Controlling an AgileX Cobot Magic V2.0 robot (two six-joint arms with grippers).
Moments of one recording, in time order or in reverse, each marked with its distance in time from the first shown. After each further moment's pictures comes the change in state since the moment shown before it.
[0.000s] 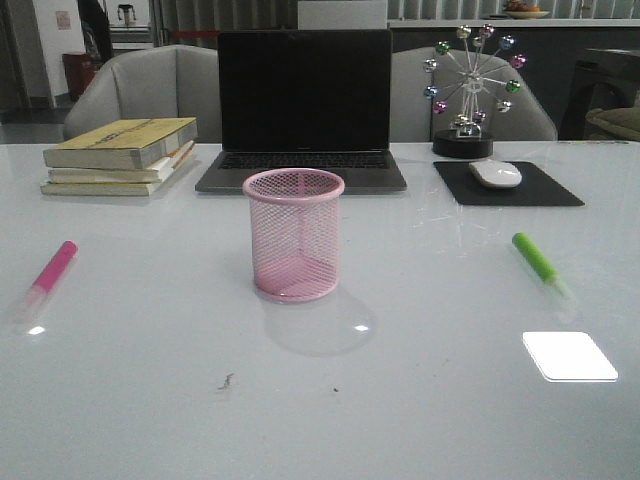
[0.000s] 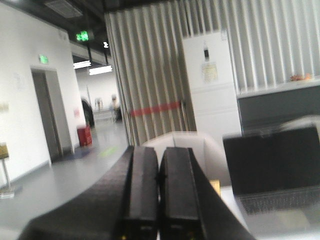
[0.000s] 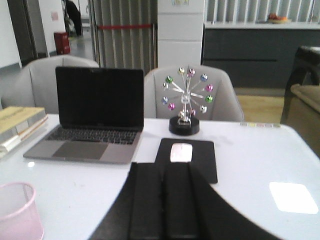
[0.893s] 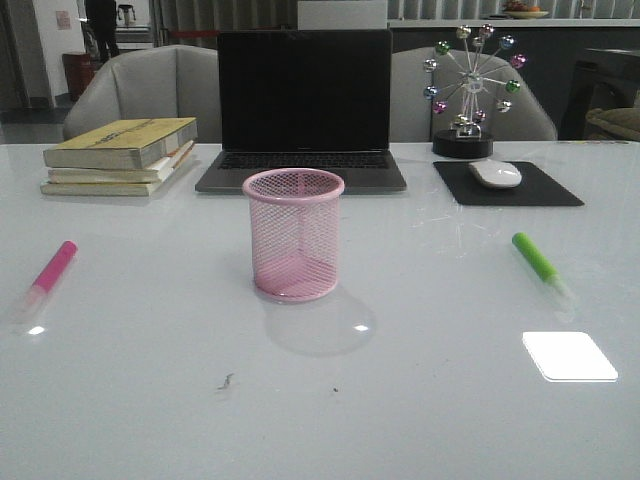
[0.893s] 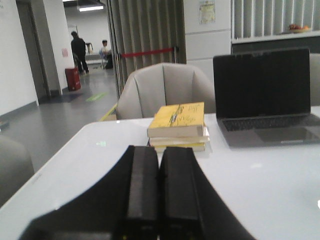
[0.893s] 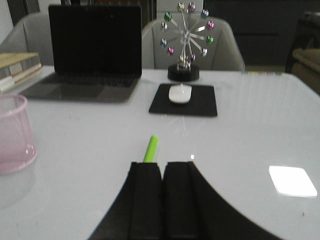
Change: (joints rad) left arm 0.000 -0.336 0.424 -0.092 0.023 0.000; right arm 0.000 -0.465 0.506 0.000 -0.040 0.000
